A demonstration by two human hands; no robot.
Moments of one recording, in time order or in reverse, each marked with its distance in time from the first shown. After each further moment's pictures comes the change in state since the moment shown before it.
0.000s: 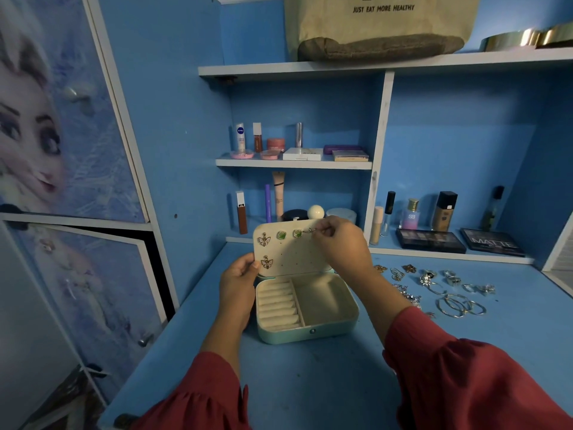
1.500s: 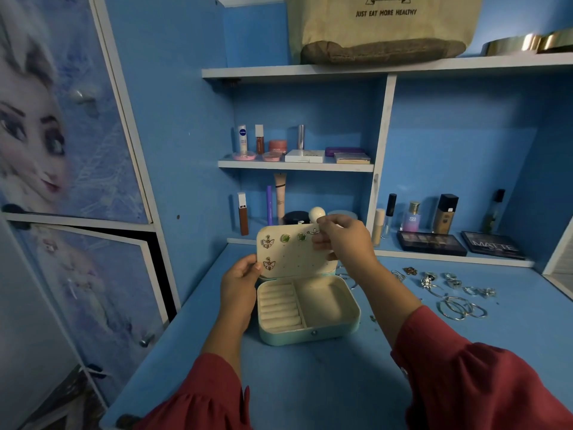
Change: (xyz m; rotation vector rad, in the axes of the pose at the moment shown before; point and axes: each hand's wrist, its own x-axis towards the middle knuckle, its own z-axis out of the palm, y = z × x) left_hand -0.003 0.006 -0.001 0.009 -0.017 -0.005; right_hand -0.004 -0.019 -0.014 0.513 -0.084 0.287
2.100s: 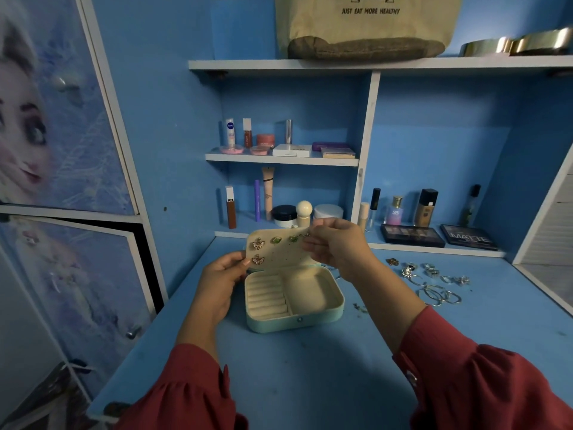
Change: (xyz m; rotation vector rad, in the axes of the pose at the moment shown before) left_hand 0.005 -0.001 -0.020 -0.136 -0.166 -0.150; right_hand -0.030 -0.005 -0.015 0.269 -0.082 0.209
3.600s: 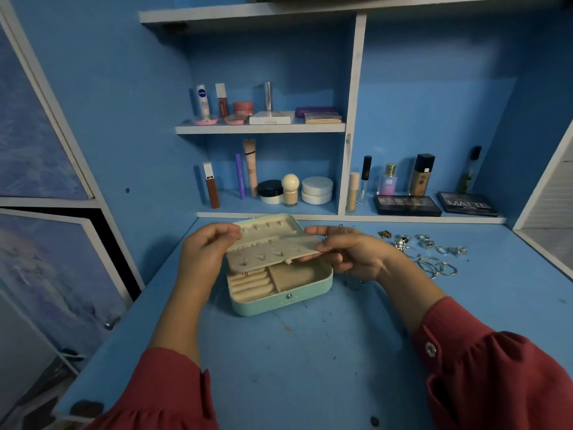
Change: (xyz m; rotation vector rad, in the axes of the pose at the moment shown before) left_hand -0.021 0.030 0.027 0.307 0.100 0.197; right_hand 0.031 0.040 -0.073 0.052 -0.574 0.261
